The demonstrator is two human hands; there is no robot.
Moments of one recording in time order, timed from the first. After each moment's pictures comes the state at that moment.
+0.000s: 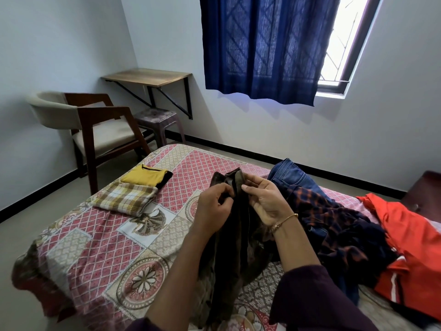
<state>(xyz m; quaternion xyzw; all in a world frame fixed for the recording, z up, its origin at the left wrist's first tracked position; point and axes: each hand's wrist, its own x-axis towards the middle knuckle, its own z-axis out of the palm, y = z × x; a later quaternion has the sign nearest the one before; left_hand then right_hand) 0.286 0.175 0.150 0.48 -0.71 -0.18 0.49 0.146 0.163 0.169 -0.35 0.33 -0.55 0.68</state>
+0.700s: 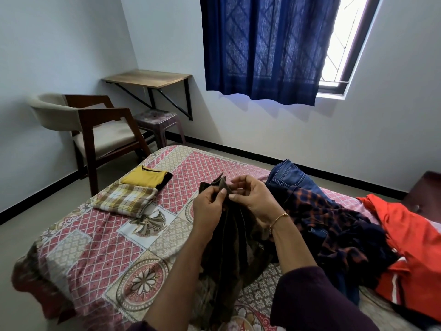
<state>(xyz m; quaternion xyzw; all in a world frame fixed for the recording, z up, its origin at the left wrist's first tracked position) 0.281 0.178 0.151 0.55 -0.51 -0.38 0.53 0.155 0.169 0.173 -0.53 0.43 -0.47 0.56</state>
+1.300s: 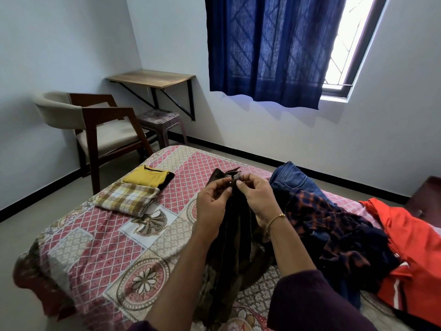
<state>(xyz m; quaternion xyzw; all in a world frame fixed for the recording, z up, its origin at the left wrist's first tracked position) 0.275 0.181 0.164 0.46 -0.45 -0.47 0.61 0.170 0.165 0.181 -0.48 0.50 -0.52 0.50</state>
